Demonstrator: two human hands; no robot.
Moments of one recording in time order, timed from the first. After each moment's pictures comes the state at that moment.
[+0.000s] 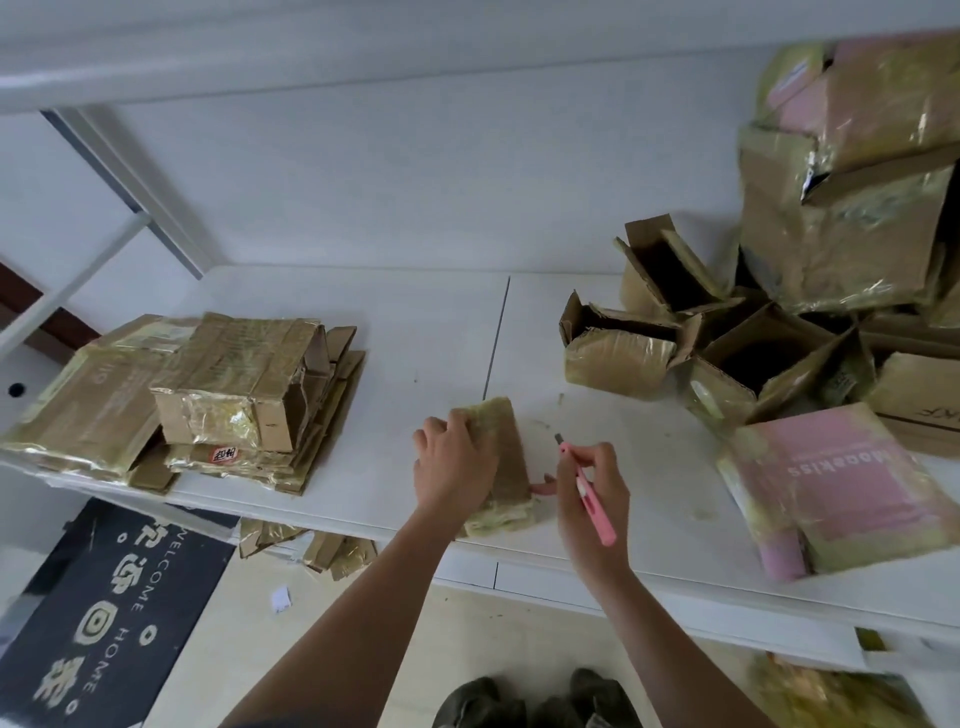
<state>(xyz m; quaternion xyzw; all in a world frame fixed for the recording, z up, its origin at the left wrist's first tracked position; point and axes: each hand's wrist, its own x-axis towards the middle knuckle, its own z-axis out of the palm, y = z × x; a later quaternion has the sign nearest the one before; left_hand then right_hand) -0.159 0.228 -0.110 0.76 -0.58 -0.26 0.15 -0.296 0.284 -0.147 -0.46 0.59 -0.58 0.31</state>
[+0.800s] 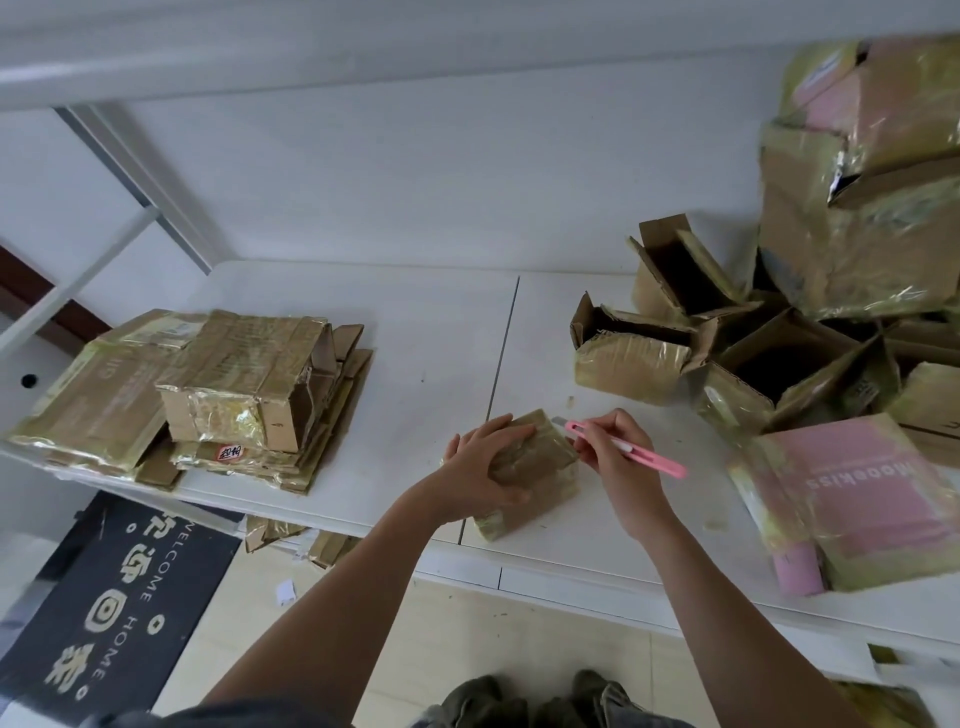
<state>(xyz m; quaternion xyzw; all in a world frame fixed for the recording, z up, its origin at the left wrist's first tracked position) -0.139 0.219 -0.107 0.55 -0.73 -0.41 0.05 -0.341 0.230 -0.153 -0.40 0.53 -0.54 0.52</state>
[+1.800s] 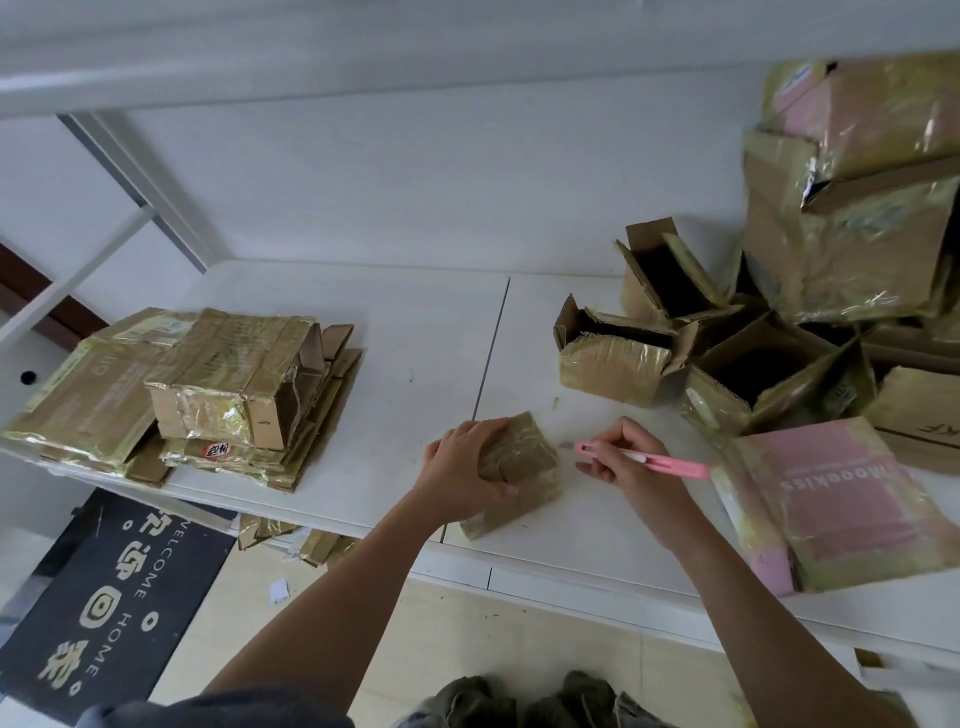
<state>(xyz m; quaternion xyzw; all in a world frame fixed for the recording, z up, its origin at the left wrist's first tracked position) -0.154 0.222 -0.116 0.63 -0.71 -0.30 0.08 -0.387 0.242 -0.149 -0.45 0.51 -0.48 0.56</state>
